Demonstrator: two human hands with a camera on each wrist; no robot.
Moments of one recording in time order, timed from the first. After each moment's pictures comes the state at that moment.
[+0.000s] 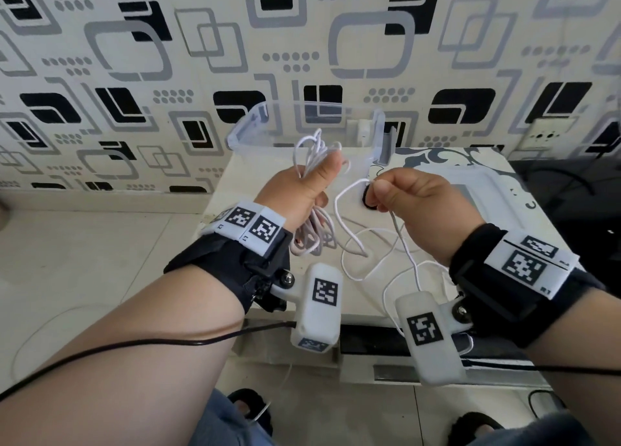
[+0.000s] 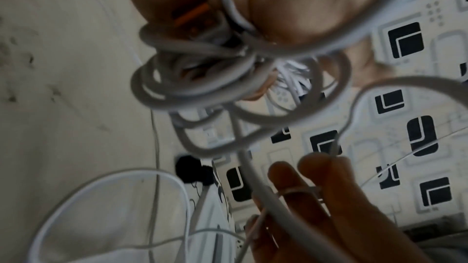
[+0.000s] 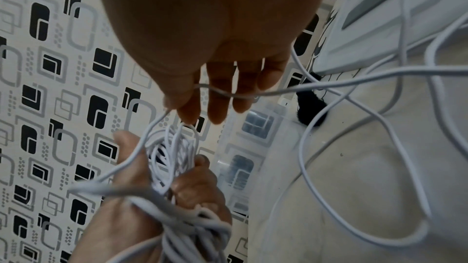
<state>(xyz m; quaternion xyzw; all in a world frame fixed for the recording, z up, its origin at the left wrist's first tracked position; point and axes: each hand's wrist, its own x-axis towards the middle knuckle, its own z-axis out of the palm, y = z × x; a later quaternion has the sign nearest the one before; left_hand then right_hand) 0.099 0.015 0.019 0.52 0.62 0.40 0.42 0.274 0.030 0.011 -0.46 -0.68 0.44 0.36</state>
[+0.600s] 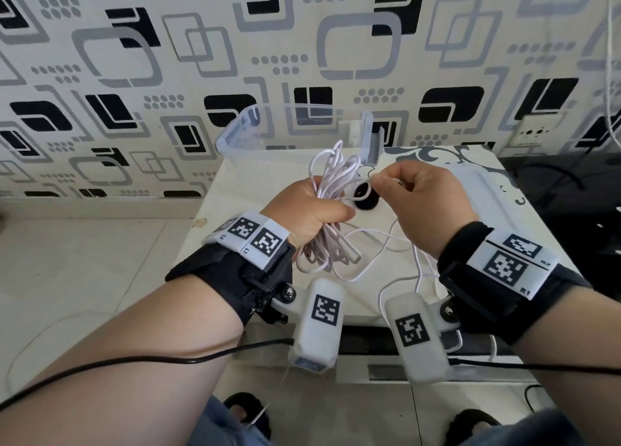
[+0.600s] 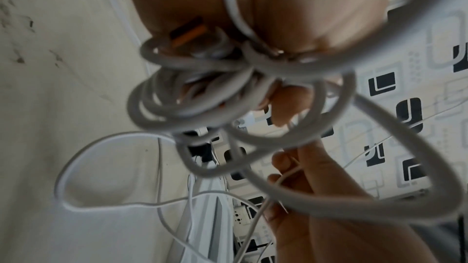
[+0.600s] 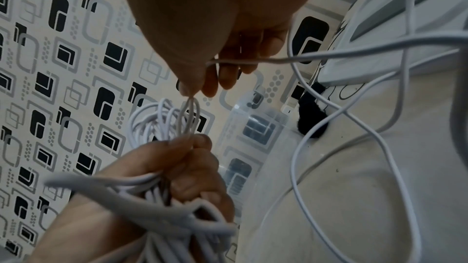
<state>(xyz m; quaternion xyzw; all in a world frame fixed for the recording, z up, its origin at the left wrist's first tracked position) 0.120 0.015 0.011 0.54 0.58 0.37 0.48 0.280 0.033 0.012 -0.55 -0.66 0.32 0.40</state>
